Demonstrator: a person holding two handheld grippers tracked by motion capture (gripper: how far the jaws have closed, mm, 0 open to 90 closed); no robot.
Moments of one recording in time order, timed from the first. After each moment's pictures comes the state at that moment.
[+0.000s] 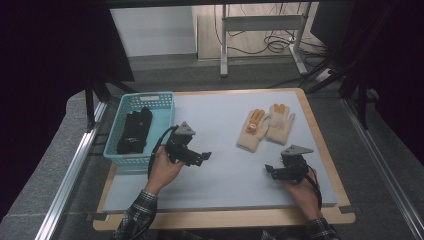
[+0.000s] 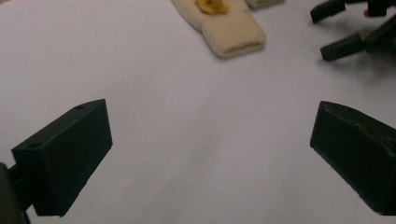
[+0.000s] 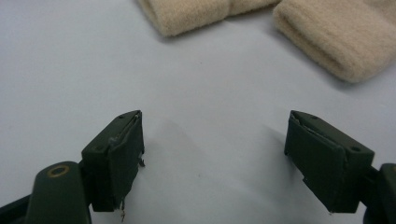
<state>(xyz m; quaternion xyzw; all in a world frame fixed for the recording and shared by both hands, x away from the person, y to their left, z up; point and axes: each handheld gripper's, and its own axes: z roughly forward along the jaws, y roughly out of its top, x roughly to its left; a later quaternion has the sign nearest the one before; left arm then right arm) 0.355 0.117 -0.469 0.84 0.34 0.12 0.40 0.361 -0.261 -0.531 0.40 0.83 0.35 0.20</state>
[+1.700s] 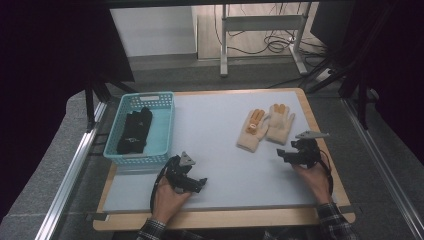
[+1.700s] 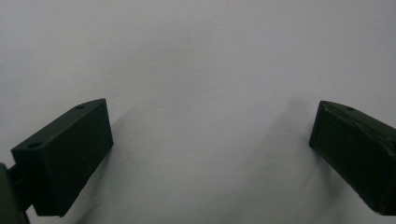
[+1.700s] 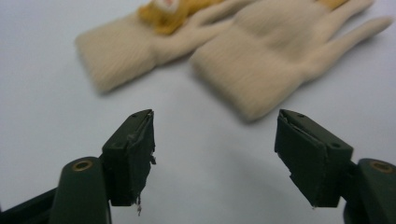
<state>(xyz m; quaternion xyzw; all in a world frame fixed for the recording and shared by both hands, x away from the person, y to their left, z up) 0.319 0.122 -0.549 0.84 0.39 0.14 0.34 0.397 -0.295 -0.502 0.44 0.79 0.37 0.20</state>
